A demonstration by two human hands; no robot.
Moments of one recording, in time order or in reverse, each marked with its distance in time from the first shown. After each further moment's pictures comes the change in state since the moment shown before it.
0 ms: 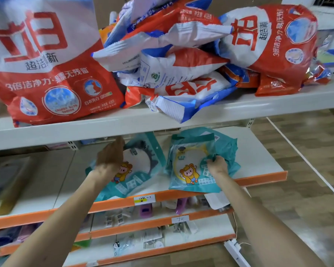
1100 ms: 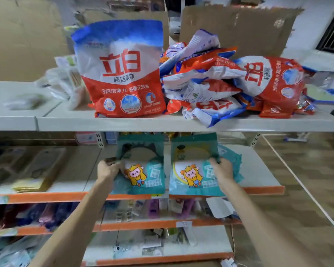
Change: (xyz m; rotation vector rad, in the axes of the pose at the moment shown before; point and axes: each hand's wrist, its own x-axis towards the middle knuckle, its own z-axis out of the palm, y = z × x) left_hand -0.083 -0.077 -0.031 -1.256 0.097 -0.750; right_hand -0.121 -0.059 -0.031 0.318 0.038 -0.218
